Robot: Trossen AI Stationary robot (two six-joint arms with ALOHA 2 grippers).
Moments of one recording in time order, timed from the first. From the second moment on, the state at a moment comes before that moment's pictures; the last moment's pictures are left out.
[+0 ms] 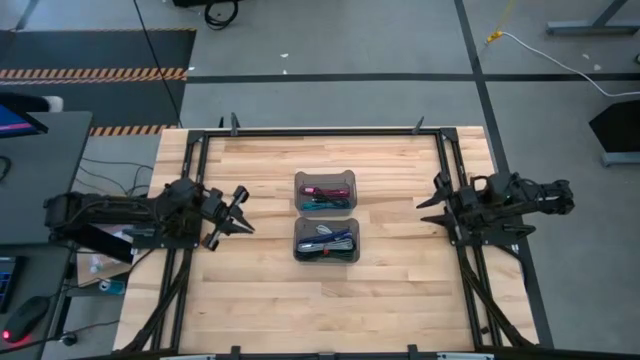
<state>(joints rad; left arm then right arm) 0.17 0.63 0.07 0.74 0.59 -0.06 0.16 0.01 0.31 -0.31 -0.02 -0.02</state>
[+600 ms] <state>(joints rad) 0.25 0.63 0.01 0.84 0.67 -0.09 0.16 0.01 0.30 -0.28 -0.02 -0.05</state>
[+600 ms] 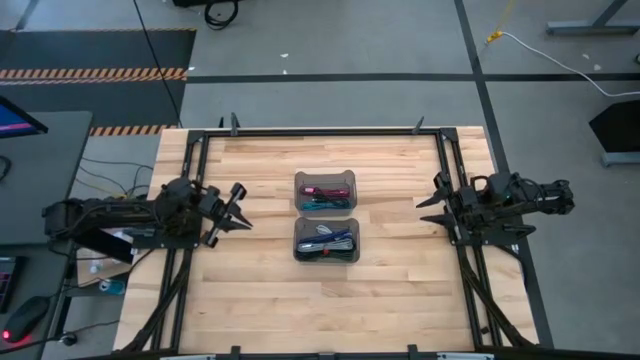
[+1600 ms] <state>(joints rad) 0.53 0.51 0.01 0.94 0.78 -0.27 0.16 0.01 0.30 -0.23 0.27 -0.06</state>
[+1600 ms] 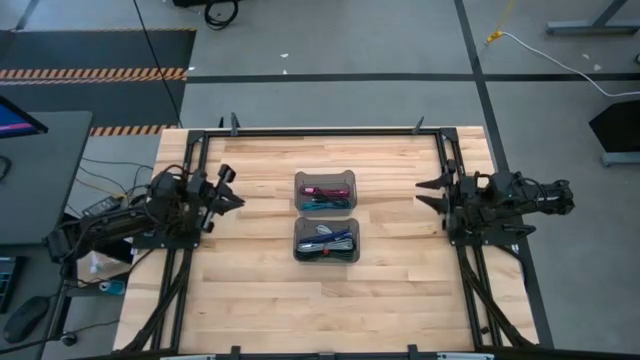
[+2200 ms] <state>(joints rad) 0.52 0.51 0.01 0.91 0.72 -0.38 0.16 0.01 0.30 -0.24 0.24 -0.03</state>
